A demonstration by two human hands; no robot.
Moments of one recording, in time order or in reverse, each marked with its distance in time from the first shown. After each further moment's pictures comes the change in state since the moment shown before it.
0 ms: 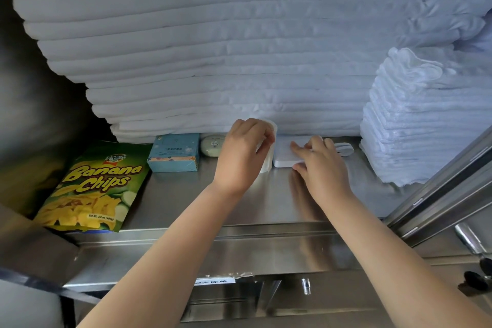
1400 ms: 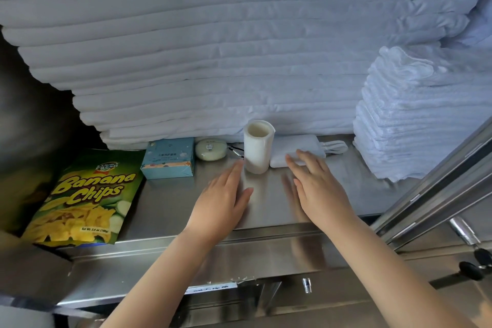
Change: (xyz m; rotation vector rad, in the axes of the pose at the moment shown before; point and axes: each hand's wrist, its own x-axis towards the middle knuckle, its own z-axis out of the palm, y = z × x) left_hand -0.076 -0.026 -0.020 0.194 -0.461 -0.207; right_hand -0.035 -0.003 0.006 0.119 -0.037 -0.070
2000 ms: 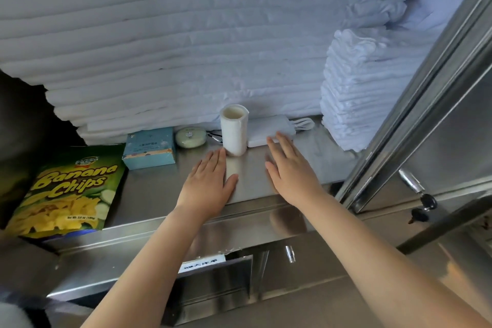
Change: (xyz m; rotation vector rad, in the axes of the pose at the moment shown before) left_hand 0.001 0.000 0.010 0.251 -0.199 -0.014; right_hand -0.015 -0.002 0.018 0.017 -0.062 0.118
